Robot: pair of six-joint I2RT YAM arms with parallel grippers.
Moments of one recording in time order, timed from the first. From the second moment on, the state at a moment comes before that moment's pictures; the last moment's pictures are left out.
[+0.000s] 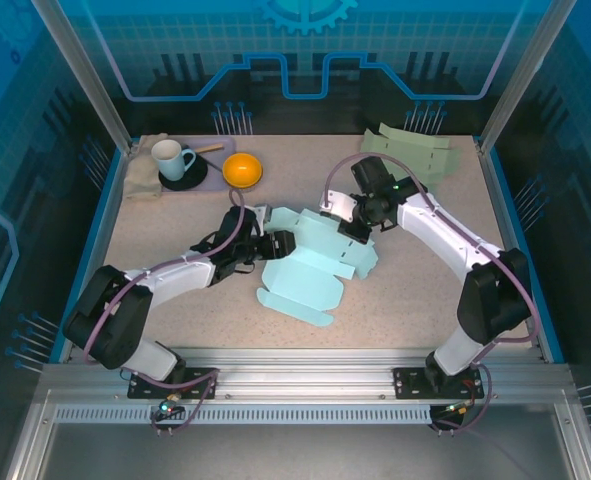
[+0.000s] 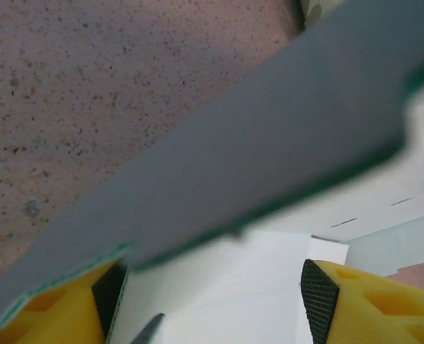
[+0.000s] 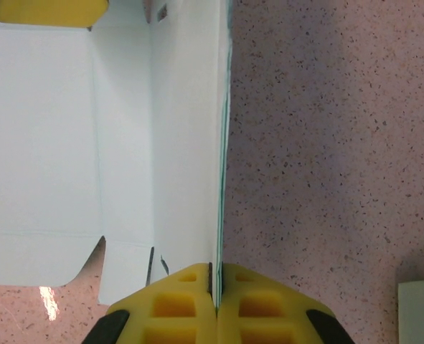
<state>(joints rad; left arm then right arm) -0.48 1.49 0.74 0.11 0.25 -0.63 0.44 1.64 1.37 -0.85 -0.23 -0.78</state>
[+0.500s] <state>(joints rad) -0.53 1.56 0.71 0.18 0.26 -0.77 0.44 1.65 1.30 -0.78 -0.23 -0.74</state>
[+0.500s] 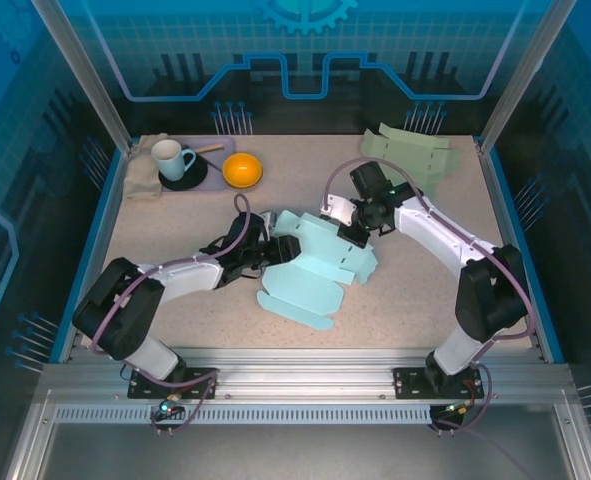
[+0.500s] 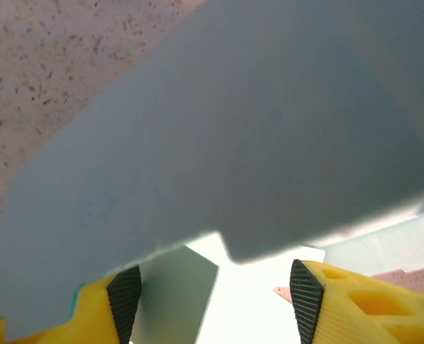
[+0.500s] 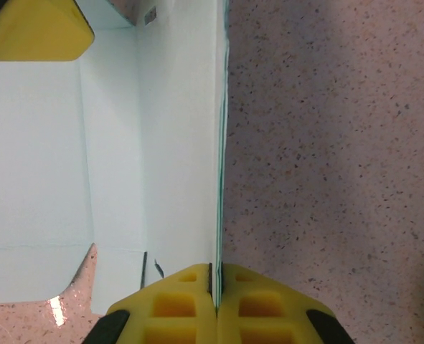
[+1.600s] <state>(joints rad) -0.42 1.18 0.57 -0.03 0.02 -0.45 0.56 1.43 0.82 0.11 0.01 -1.37</state>
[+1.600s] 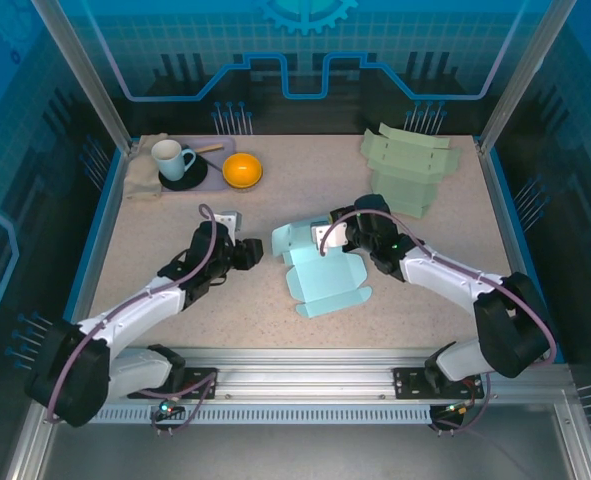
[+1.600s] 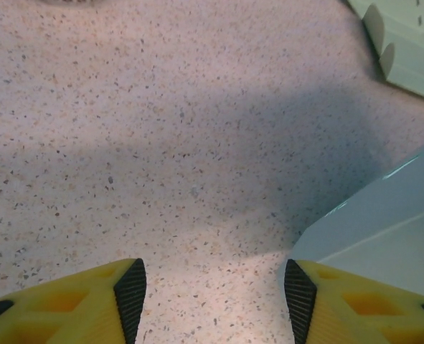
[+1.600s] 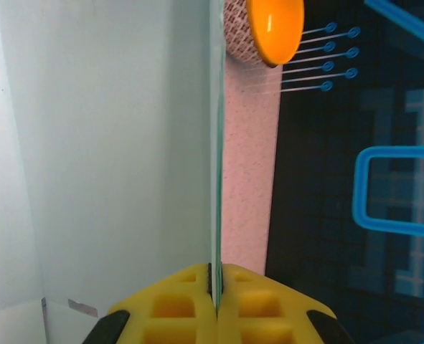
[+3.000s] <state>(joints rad) -0.55 1.43 0.56 0.14 0.10 -0.39 0.64 1.55 0.59 0.52 0.23 -1.39</state>
